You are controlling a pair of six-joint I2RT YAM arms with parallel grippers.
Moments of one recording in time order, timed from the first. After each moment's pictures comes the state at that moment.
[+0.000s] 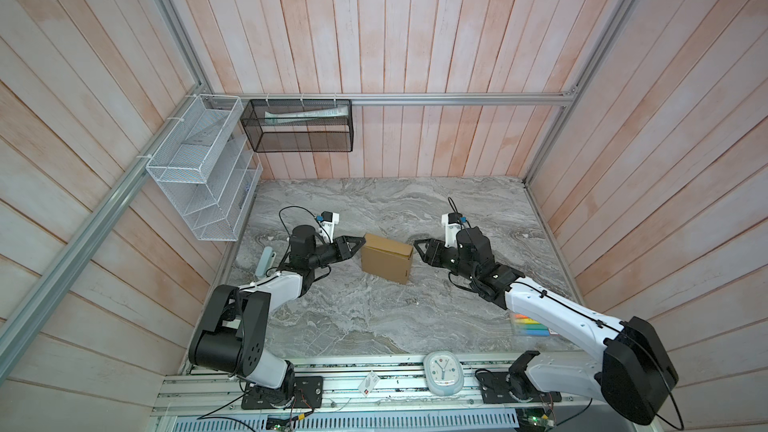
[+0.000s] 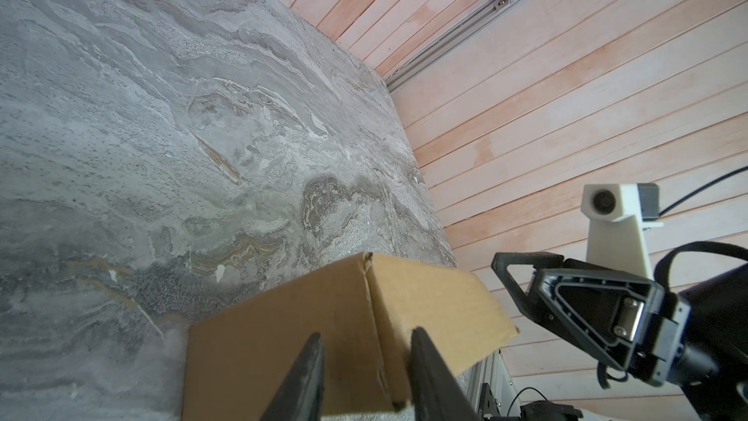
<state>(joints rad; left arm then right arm) -0.20 1.53 0.64 0.54 0.77 -0.68 0.64 1.26 0.75 0.08 -0.11 0.75</state>
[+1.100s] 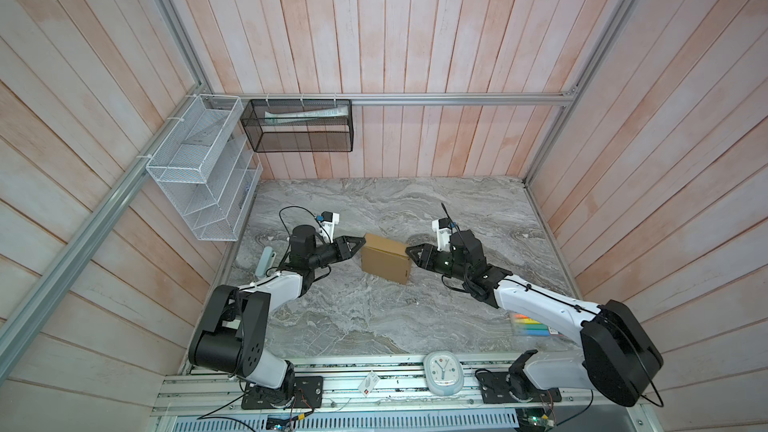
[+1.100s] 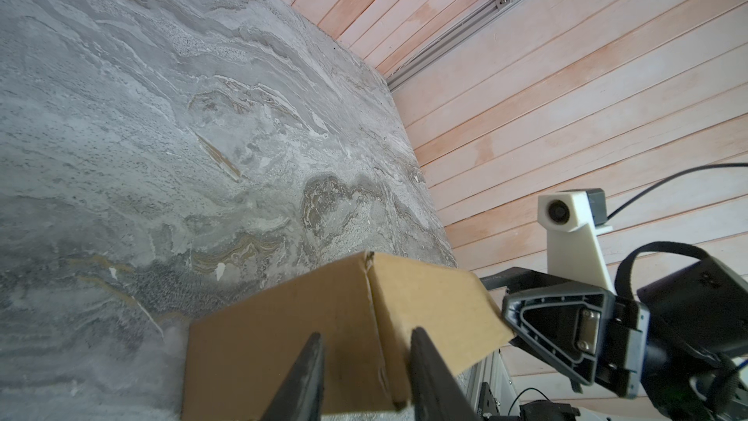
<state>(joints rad) -0.20 1.53 0.64 0.53 0.77 -0.68 0.64 1.35 0.71 0.21 -0.26 0.84</state>
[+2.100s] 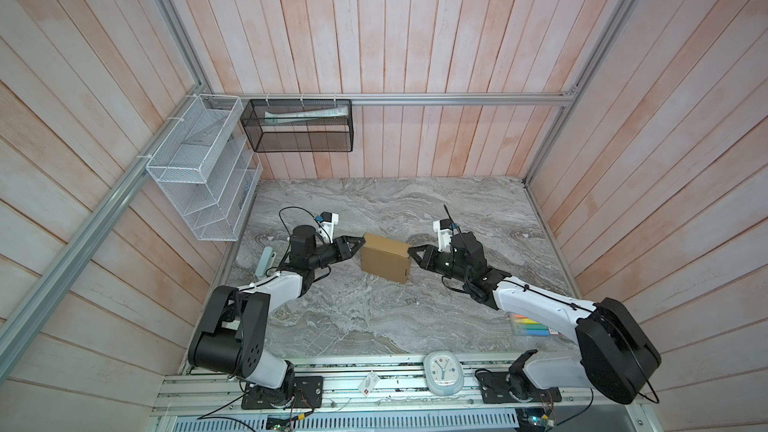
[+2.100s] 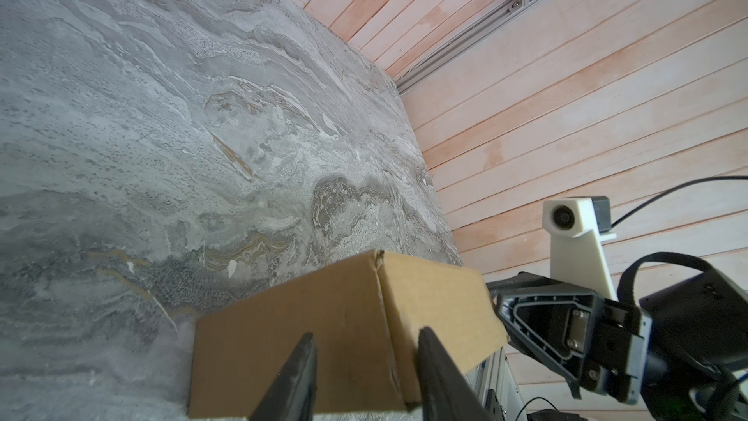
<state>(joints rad) -0.20 1.52 0.64 0.51 0.75 -0.68 0.63 1.37 0.67 0.29 -0.27 0.85</state>
